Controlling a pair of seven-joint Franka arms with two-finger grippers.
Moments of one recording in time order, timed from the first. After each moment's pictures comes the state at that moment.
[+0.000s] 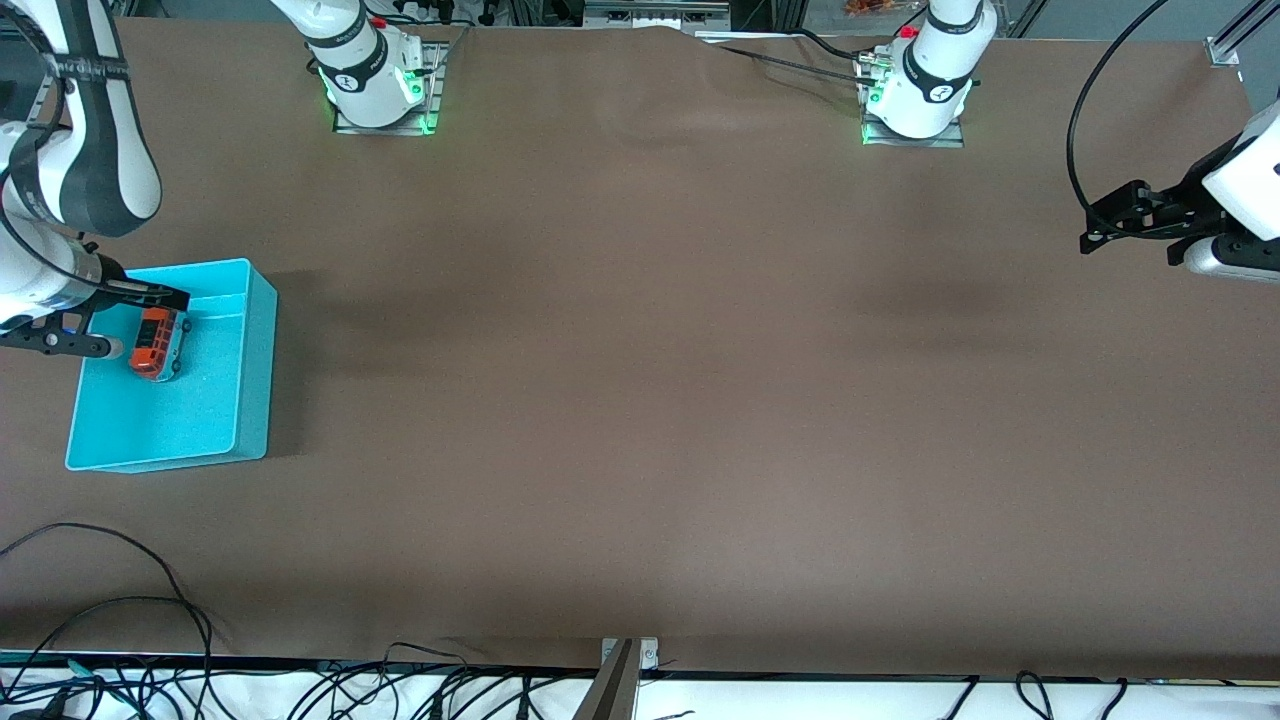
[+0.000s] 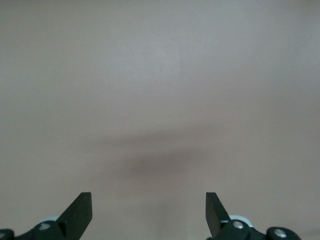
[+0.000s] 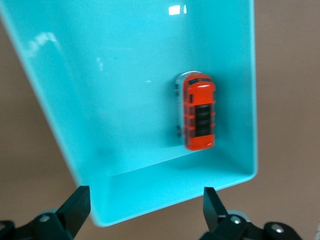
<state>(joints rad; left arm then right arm) 0.03 0.02 -0.02 -1.58 -0.02 1.53 0.11 -0.21 0.17 -0.01 -2.00 -0.24 2.00 0.03</state>
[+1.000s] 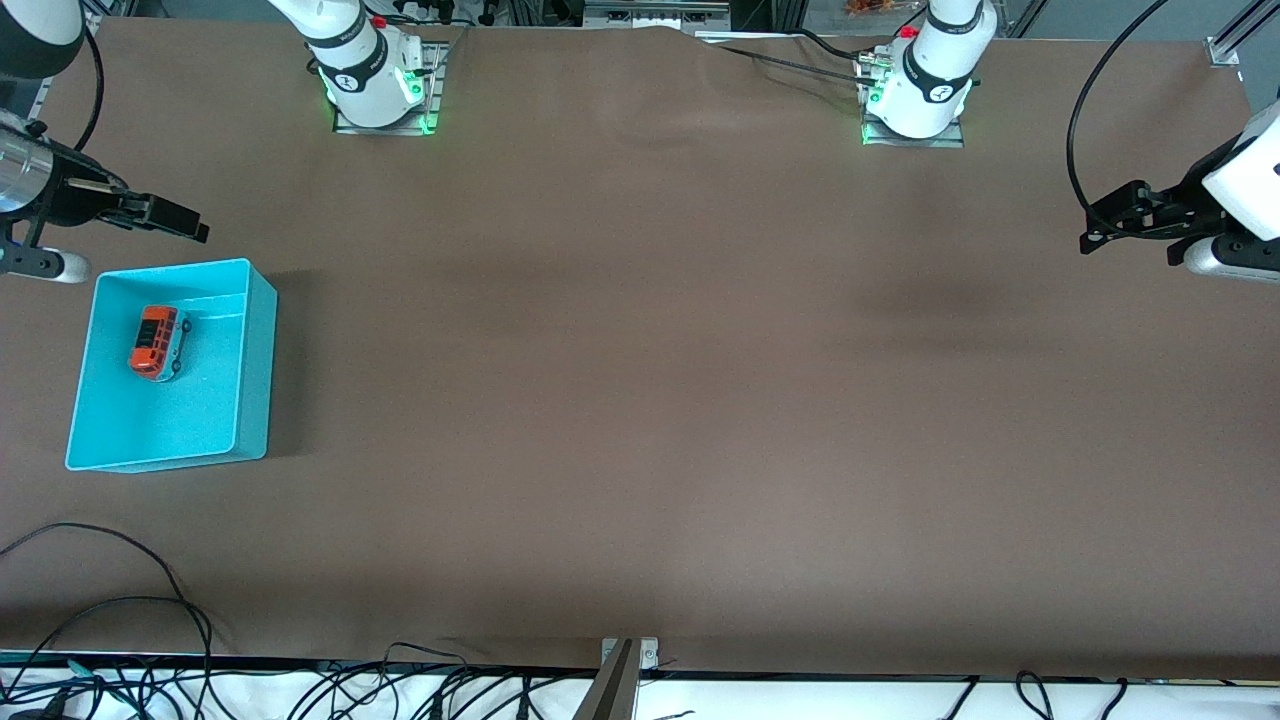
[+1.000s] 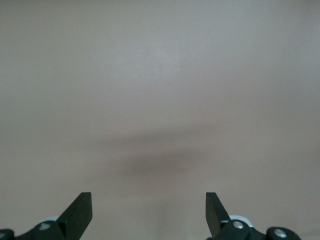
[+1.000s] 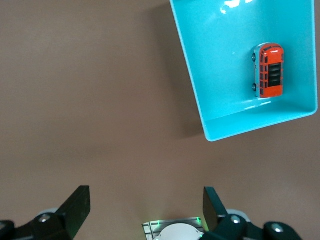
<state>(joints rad) 0.03 0.02 -0.02 -1.58 -0.02 1.53 0.11 -0.06 -0.02 0.01 -1.76 0.03 1.55 0.13</state>
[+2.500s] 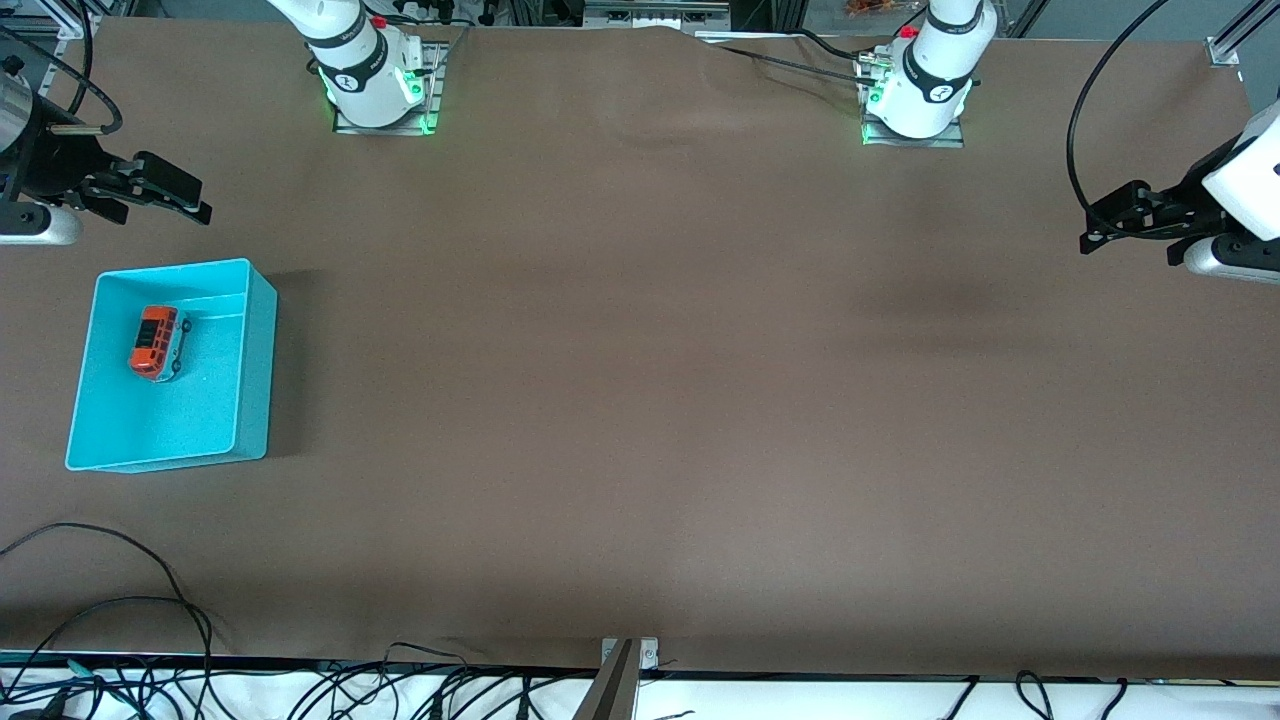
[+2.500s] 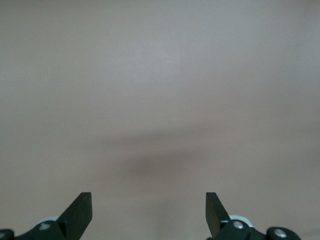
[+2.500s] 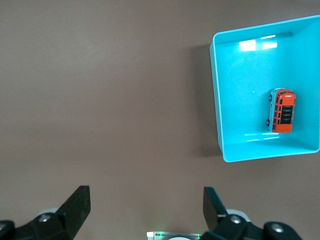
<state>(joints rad) 0.03 0.02 -0.02 -1.58 -0.02 1.53 0.11 -0.04 -0.01 0.07 -1.59 0.06 1.50 0.06</state>
